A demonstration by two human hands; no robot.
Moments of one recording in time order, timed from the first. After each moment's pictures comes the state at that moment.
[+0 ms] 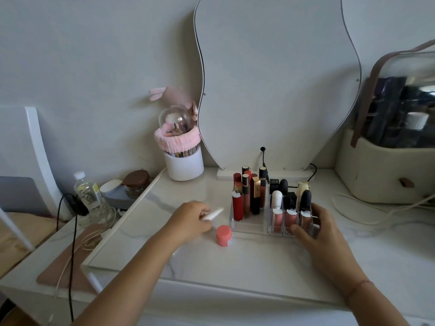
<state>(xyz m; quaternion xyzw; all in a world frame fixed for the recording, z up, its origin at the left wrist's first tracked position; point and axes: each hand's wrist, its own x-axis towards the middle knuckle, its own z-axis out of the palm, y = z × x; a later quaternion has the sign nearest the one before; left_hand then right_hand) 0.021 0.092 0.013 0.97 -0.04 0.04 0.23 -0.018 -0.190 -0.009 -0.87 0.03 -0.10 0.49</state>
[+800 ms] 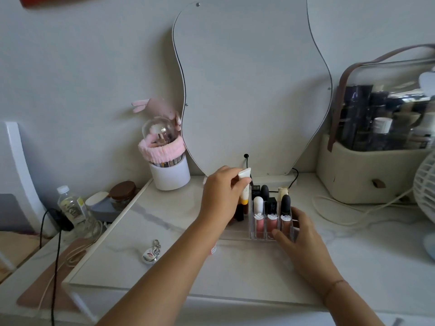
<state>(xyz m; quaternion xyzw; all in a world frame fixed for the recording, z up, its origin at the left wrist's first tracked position) 0.028 -0.025 0.074 0.86 -0.12 0.28 0.40 -0.017 -0.192 -0.011 -0.86 0.03 -0.10 0.50</state>
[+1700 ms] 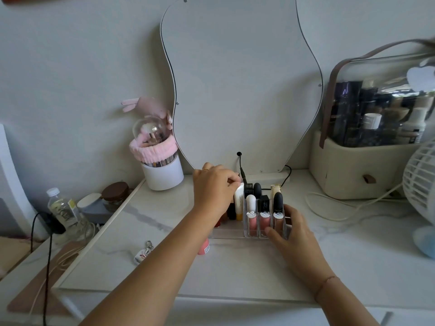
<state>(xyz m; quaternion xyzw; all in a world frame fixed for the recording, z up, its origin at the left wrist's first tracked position) 0.054 -0.024 0.069 0.92 -0.11 0.30 0.23 -0.017 -0.192 -0.011 -0.86 0.02 -0.11 0.49</state>
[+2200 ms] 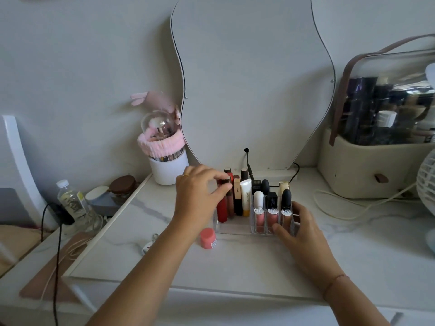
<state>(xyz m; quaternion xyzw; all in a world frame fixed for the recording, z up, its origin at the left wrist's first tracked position) 0.016 0.020 0.066 0.87 -0.13 0.34 0.33 -0.016 -0.192 -0.014 -0.86 0.02 -0.11 0.50</state>
